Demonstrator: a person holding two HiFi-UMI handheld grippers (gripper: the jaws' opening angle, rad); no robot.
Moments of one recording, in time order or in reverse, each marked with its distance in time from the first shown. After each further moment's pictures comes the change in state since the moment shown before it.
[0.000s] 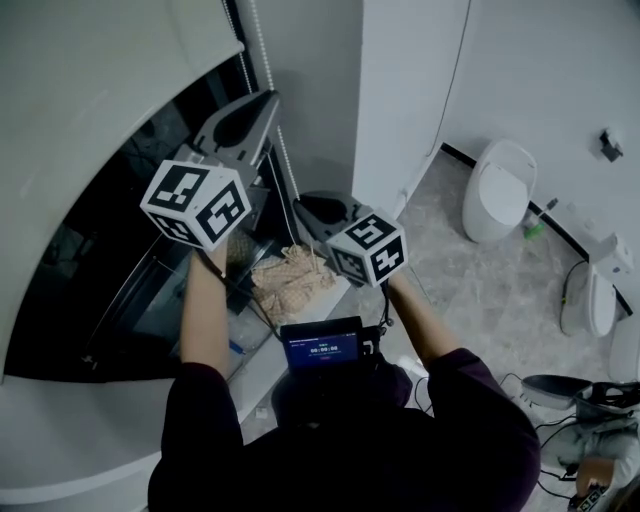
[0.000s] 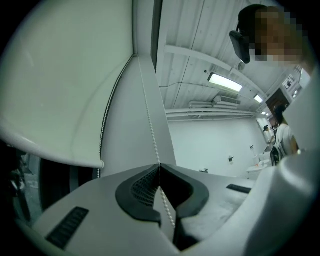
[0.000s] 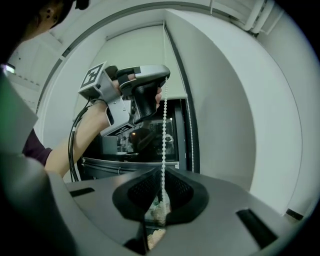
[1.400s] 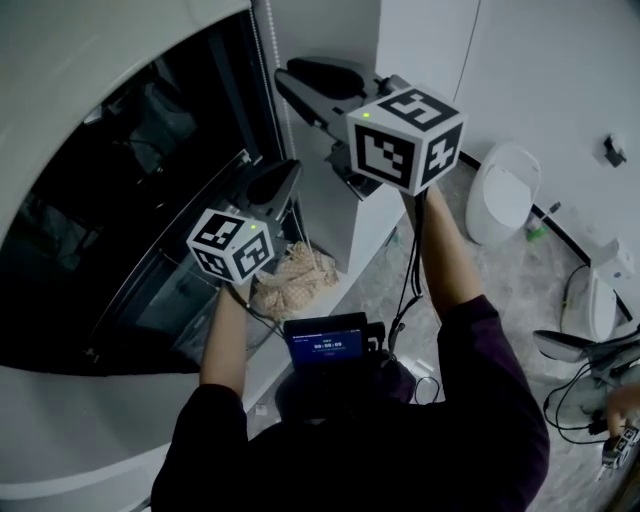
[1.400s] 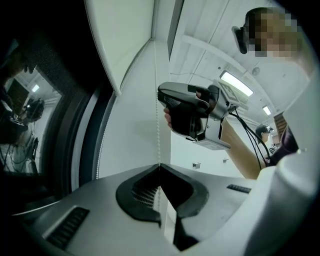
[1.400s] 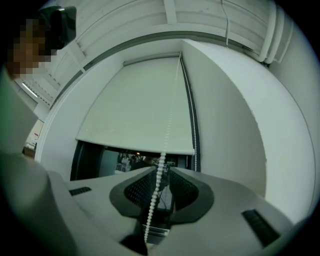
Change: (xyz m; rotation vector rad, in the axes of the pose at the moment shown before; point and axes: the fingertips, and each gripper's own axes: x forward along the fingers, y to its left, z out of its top) left arm -0.037 -0.029 -0.120 -0.175 0.150 -0.014; right arm -0.020 0.001 0.240 -0.146 -0.314 0.078
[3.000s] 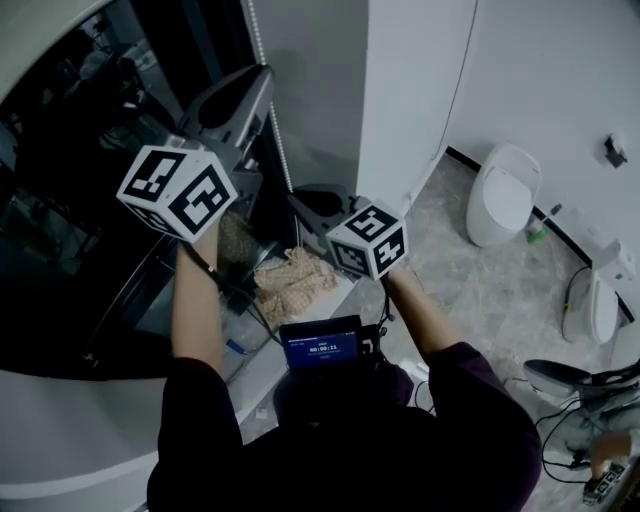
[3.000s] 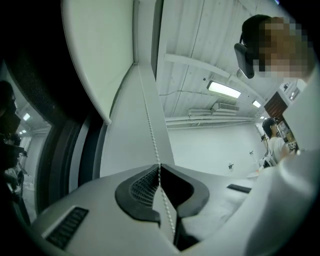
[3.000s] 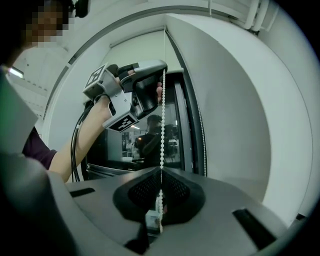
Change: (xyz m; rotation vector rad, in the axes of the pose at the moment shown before) left arm 0.006 -0.003 0.180 0.179 -0.234 -0.008; right arm -0.039 0.044 -0.204 0.150 0.233 0.007
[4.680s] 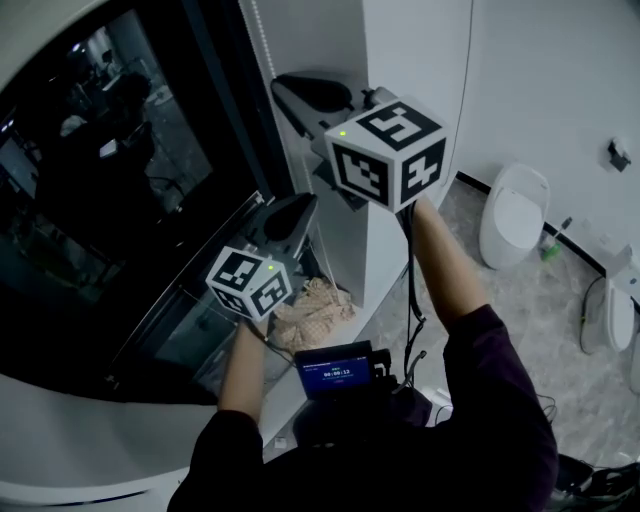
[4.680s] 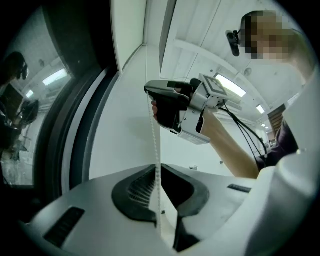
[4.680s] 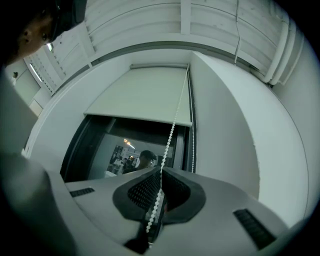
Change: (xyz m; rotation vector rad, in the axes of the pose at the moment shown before) left arm -0.037 -0.050 -0.138 -0.135 0.169 -0.031; right arm -0.017 -0.007 0.268 -0.271 -0.328 -0.081
